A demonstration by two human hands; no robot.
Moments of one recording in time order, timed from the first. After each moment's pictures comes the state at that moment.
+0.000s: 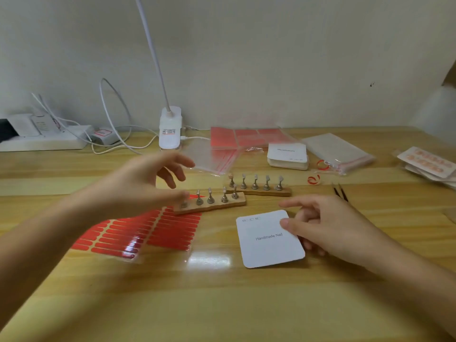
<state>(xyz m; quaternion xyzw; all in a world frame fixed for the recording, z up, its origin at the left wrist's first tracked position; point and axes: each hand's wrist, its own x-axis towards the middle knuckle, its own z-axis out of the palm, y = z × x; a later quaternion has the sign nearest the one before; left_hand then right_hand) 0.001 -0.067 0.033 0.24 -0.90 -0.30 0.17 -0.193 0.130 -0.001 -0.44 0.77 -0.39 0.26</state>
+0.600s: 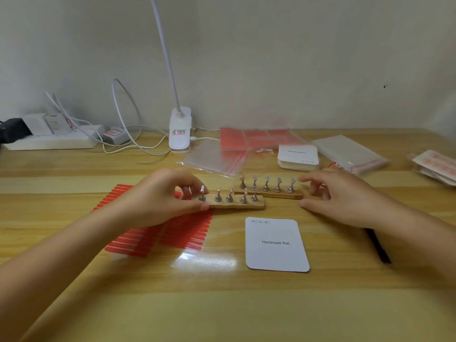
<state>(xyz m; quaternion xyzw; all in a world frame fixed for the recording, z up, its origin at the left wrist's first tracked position) -0.005 -0.077 0.007 0.22 -0.92 -0.25 0.18 -0.246 0.099 -0.001 -0.55 0.80 -0.20 0.06</state>
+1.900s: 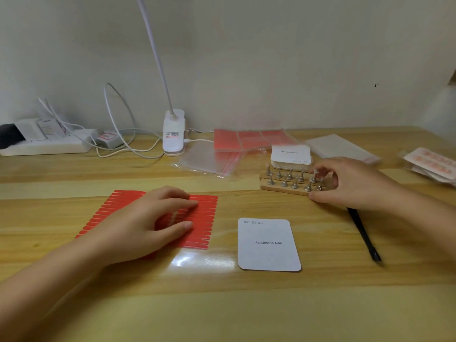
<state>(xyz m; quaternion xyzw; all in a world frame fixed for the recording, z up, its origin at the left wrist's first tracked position) 0.022 -0.066 -0.010 0.19 -0.96 -0.20 0.10 -0.276 0.106 0.011 -0.53 0.84 -0.15 0.03</state>
